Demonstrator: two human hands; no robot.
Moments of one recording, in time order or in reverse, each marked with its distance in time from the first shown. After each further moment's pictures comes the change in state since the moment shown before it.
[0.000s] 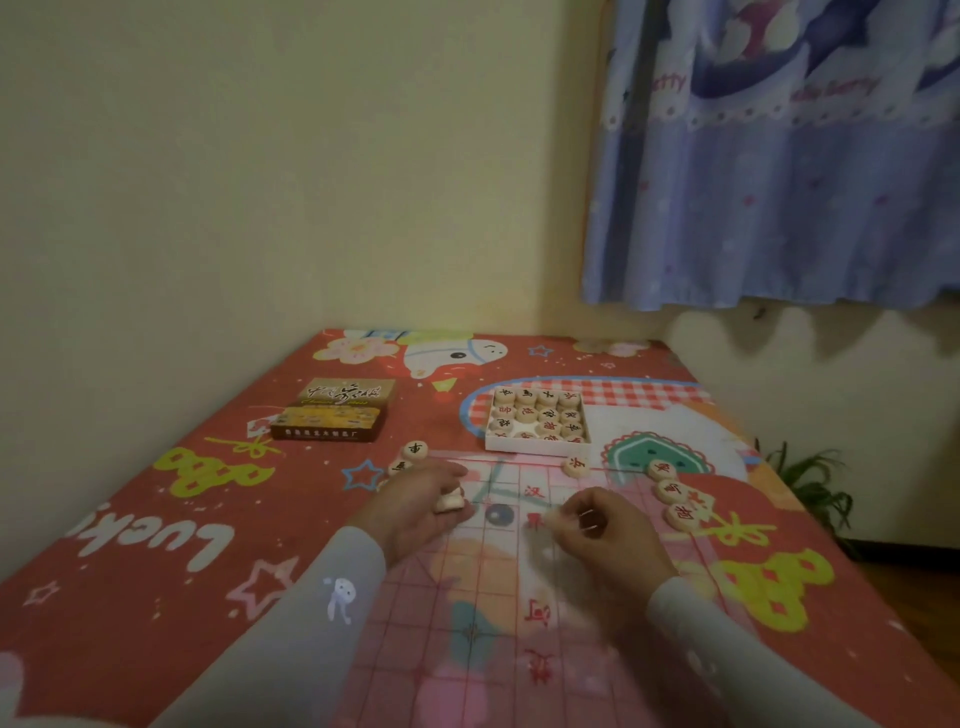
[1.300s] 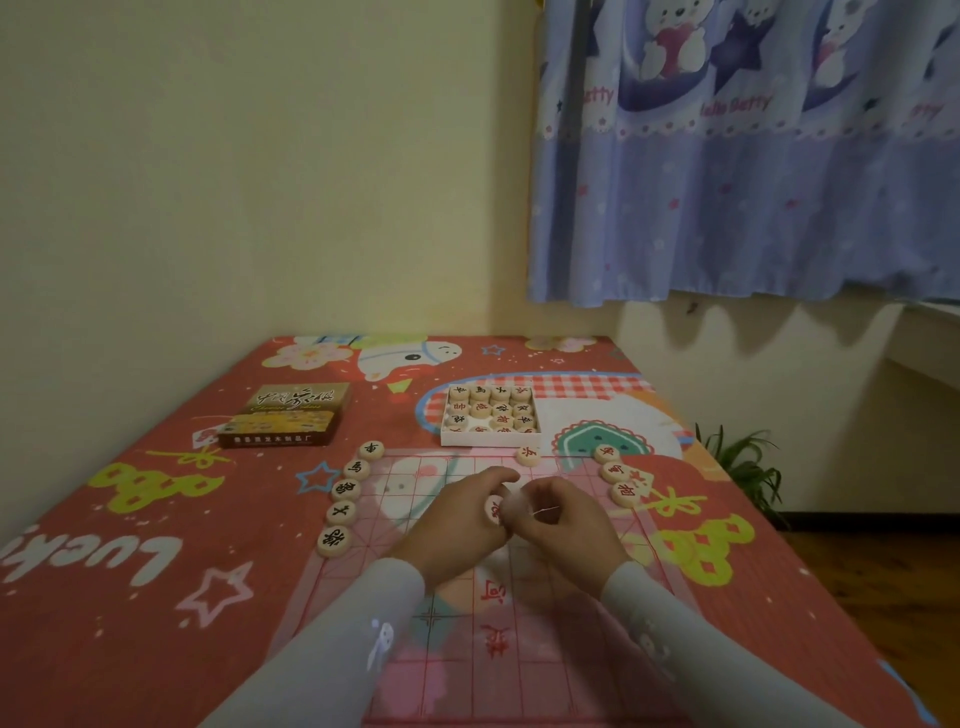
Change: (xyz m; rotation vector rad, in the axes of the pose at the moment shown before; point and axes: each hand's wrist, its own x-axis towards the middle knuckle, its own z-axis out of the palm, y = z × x) left_hand -0.033 -0.044 0.056 0.996 -0.268 0.697; right_hand -0.028 -0.019 -0.008 0.063 0.054 0.076
